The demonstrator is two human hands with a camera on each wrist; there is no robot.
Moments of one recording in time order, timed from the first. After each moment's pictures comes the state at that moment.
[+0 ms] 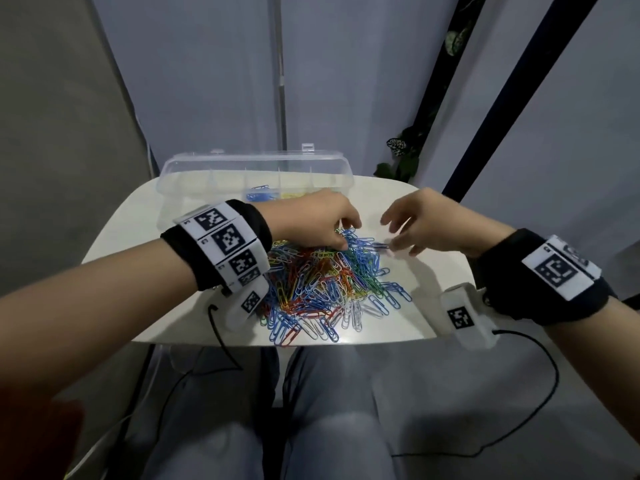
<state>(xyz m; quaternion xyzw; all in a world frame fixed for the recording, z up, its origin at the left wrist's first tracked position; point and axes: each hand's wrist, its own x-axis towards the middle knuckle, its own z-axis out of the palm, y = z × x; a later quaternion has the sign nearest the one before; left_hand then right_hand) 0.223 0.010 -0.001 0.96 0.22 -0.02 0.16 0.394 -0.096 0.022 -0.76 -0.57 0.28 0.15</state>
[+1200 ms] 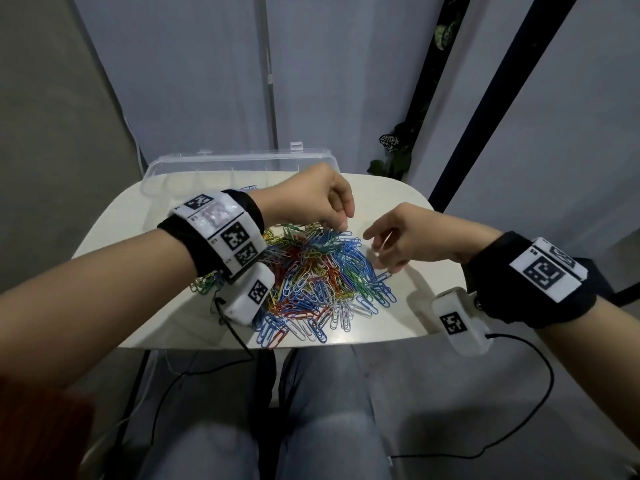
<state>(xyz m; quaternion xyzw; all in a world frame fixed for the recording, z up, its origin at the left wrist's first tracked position) 0.238 0.018 0.003 0.86 0.27 0.09 0.43 0.397 -0.102 0.011 -0.72 -0.58 0.37 0.12</state>
